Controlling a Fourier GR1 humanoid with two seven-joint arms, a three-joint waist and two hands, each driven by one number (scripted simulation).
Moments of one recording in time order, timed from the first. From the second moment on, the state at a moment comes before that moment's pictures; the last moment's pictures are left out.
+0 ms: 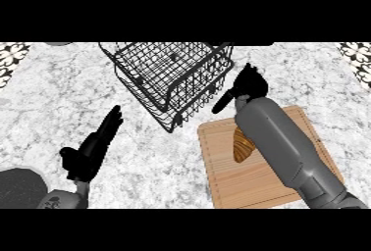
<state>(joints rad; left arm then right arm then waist) -0.08 0.25 -0.21 -1.38 0.16 0.03 -0.08 -0.89 -0.15 0.39 -0.81 0.54 -0.23 1.11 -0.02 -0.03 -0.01</state>
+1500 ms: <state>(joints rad) -0.09 0.23 -0.17 -1.35 0.16 0.01 -0.12 -0.79 -0.08 0.25 -0.86 0.73 -0.02 1.25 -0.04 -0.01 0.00</state>
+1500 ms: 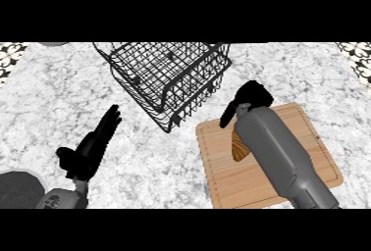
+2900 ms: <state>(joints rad) -0.13 0.19 -0.16 -1.35 0.11 -0.01 -0.09 -0.48 -0.01 0.21 -1.18 0.98 -0.06 1.18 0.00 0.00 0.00</state>
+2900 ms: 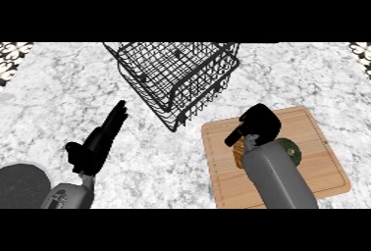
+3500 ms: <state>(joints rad) -0.09 0.19 -0.14 -1.36 0.10 -0.02 -0.09 -0.27 -0.01 0.35 -1.43 1.15 -0.03 1.20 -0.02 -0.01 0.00</state>
